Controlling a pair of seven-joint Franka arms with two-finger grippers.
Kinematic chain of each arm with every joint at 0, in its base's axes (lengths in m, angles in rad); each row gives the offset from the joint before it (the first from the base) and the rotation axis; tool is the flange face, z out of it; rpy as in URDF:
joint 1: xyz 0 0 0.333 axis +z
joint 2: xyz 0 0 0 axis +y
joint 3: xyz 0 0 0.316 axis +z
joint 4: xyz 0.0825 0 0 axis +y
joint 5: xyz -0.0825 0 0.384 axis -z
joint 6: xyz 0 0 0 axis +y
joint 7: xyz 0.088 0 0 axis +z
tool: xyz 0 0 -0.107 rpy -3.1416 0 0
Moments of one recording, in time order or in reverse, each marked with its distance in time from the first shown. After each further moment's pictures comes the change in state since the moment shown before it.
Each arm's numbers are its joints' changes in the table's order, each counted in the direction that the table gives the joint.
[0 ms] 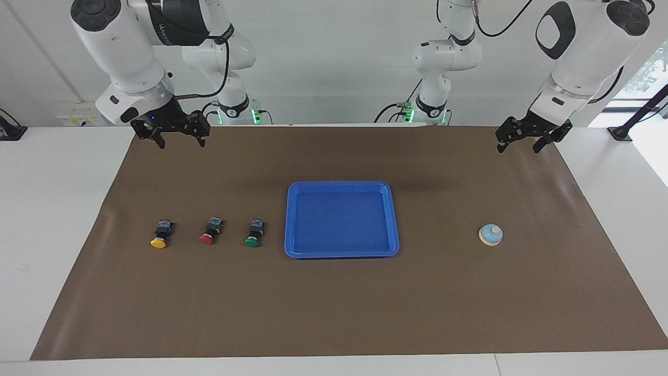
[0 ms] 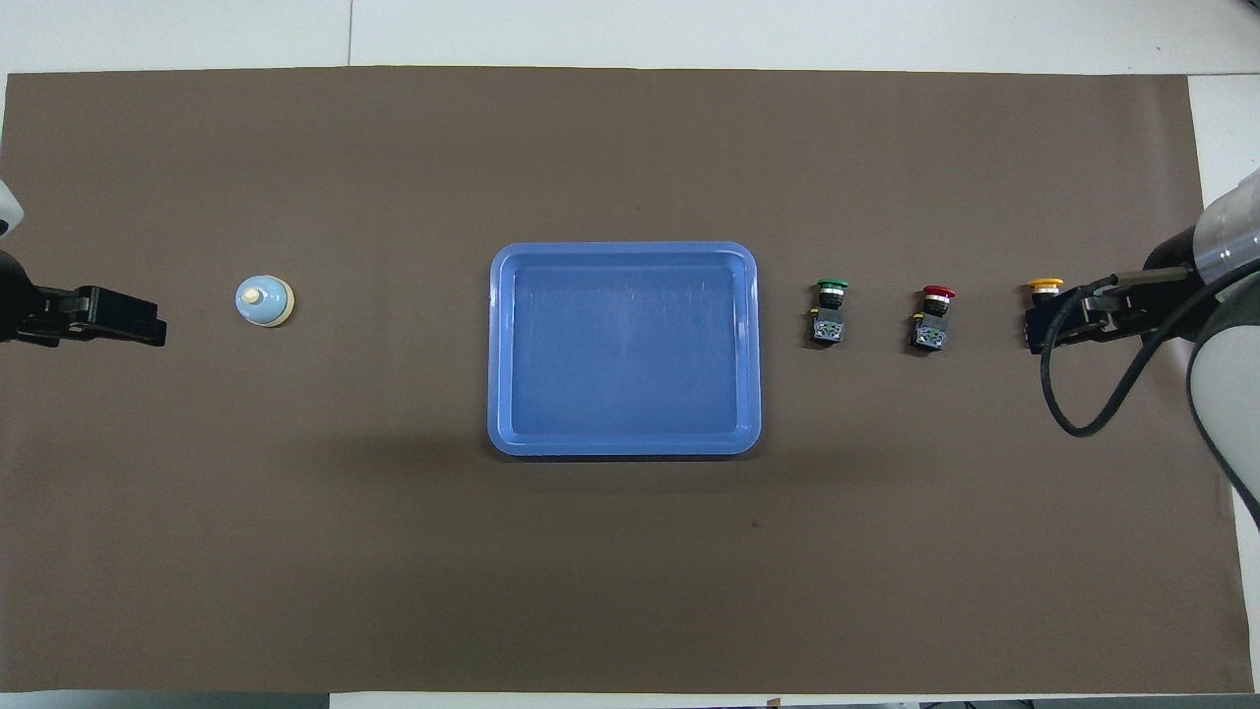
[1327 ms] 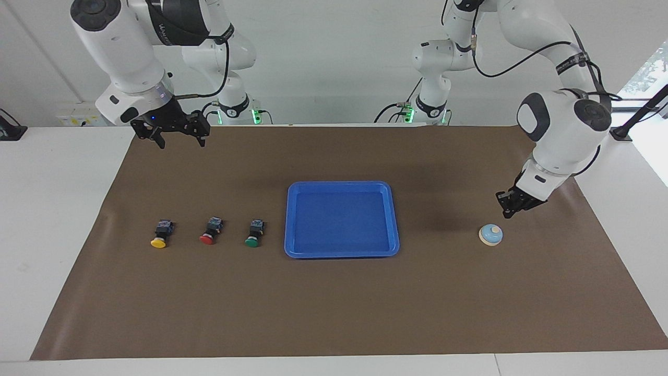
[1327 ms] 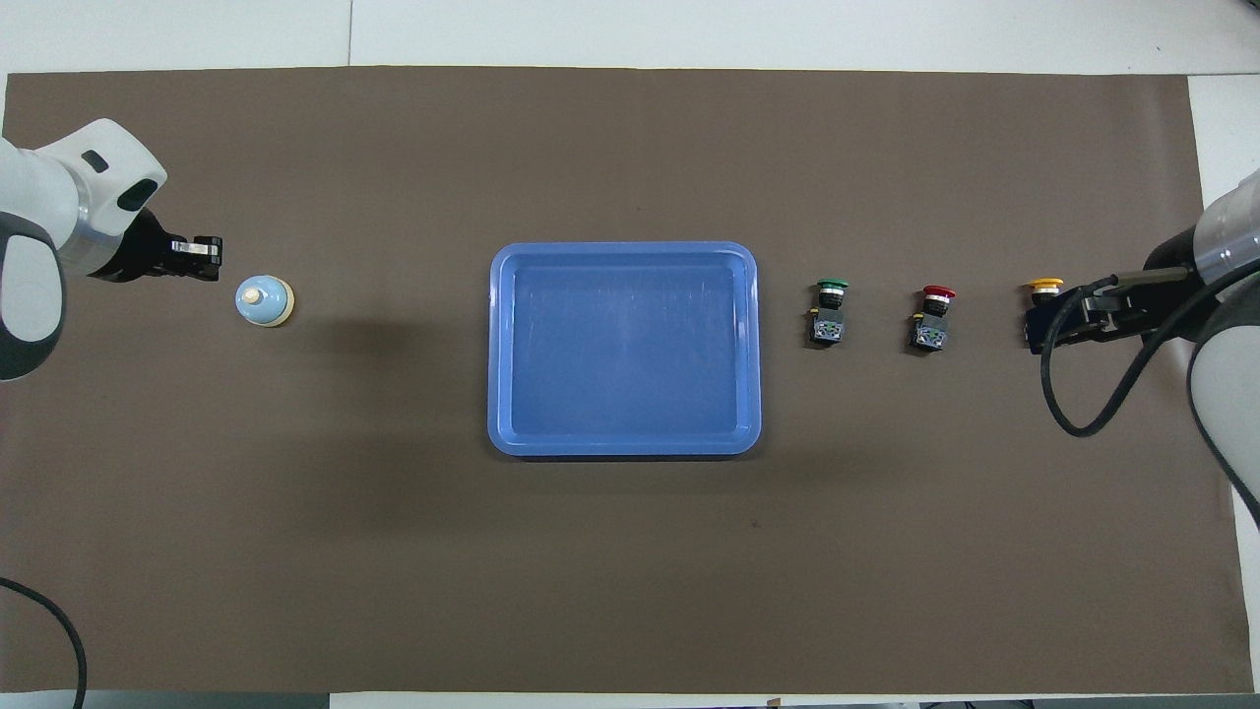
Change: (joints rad) left arm 0.008 0.300 0.008 0.066 0.000 -0.447 -0.002; right arm 0.000 0.000 0.000 0.000 0.000 0.000 0.000
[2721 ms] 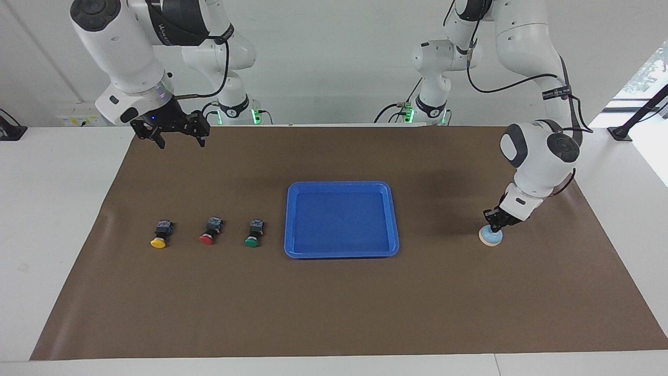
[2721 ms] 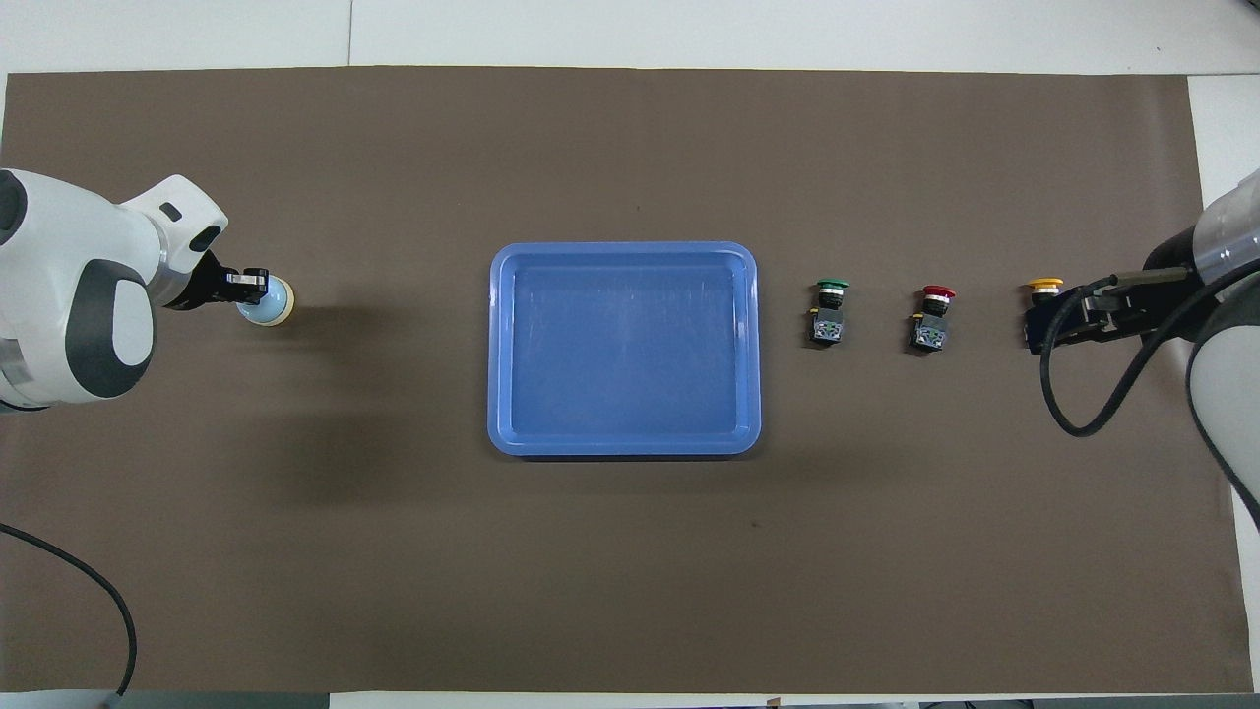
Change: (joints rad) left arm 0.002 0.043 0.008 0.135 0.000 -0.173 0.000; right arm 0.000 0.000 0.000 0.000 0.000 0.000 0.000
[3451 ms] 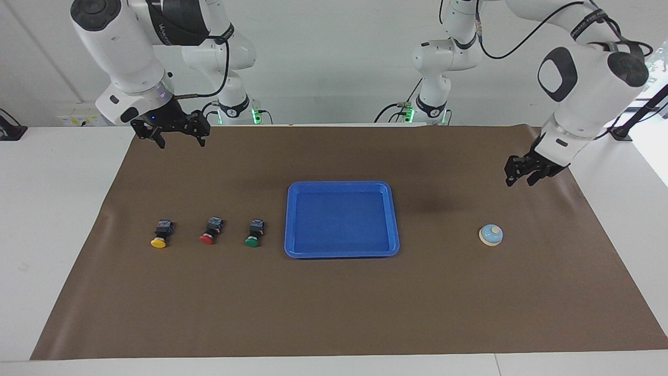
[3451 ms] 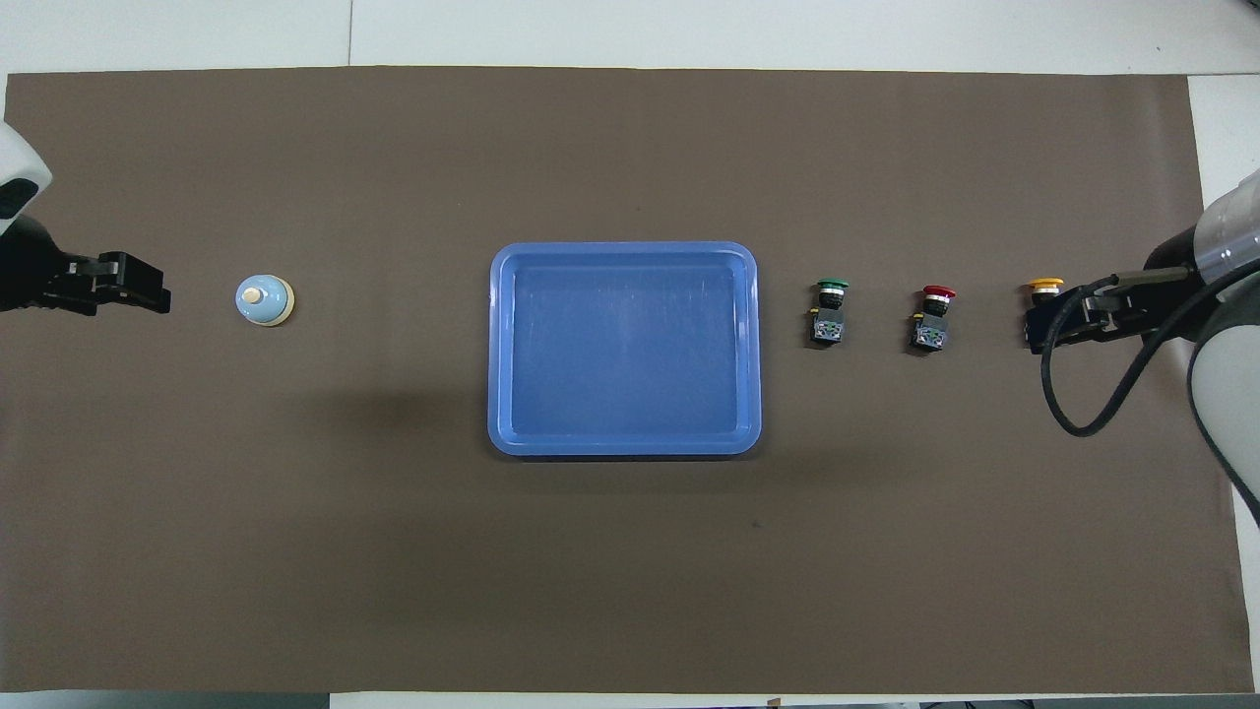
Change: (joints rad) left arm 0.000 -0.276 0.002 -0.237 0.000 0.586 0.001; right arm 0.000 0.000 0.000 0.000 0.000 0.000 0.000
